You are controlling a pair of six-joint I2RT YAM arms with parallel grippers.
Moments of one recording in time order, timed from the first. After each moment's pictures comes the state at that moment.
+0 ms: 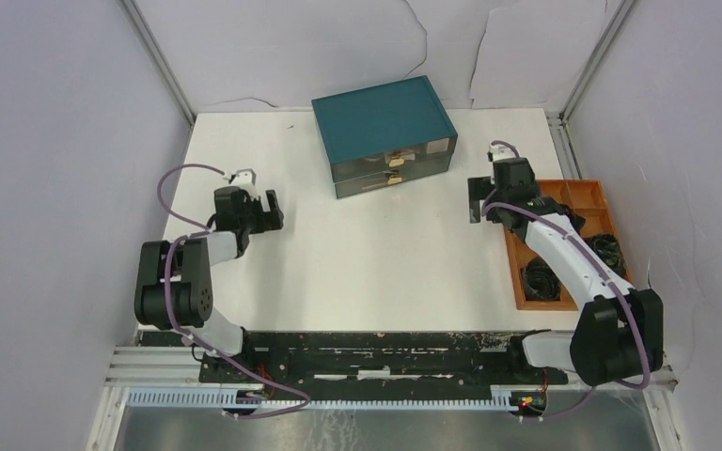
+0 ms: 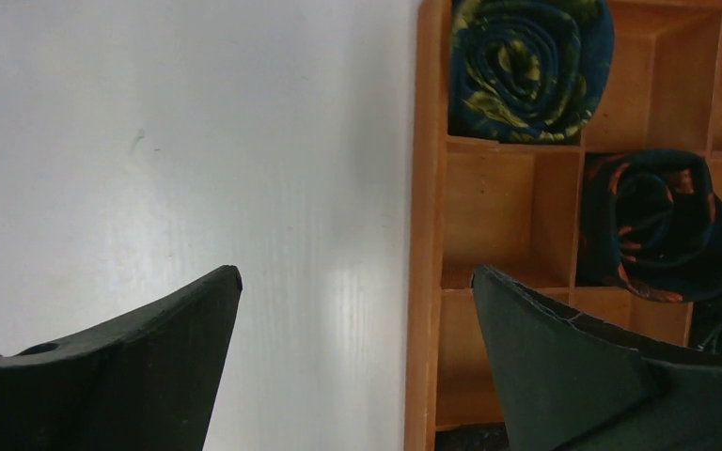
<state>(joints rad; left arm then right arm) 0.07 1.58 0.65 0.31 0.15 -0.08 0.23 1.30 0.98 -0.48 0.26 0.06</state>
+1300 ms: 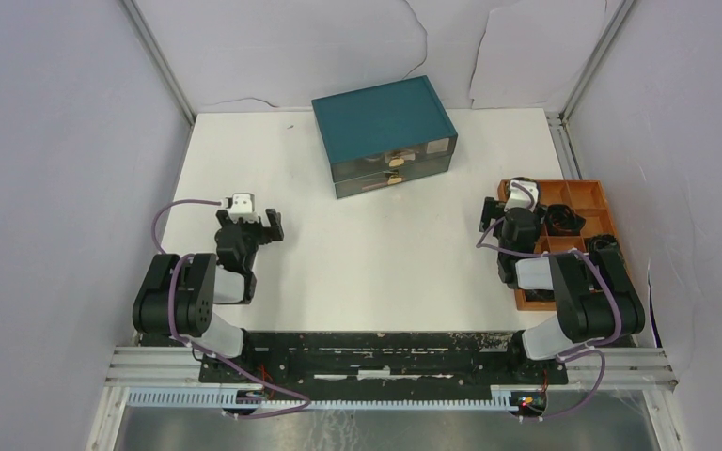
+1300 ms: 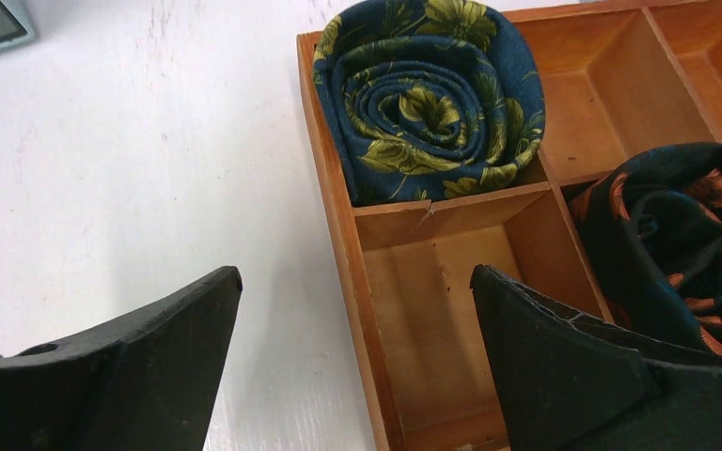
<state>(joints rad) 0.00 1.53 0.21 1.15 0.04 -0.03 0.08 1.51 0.35 0.80 0.35 0.02</state>
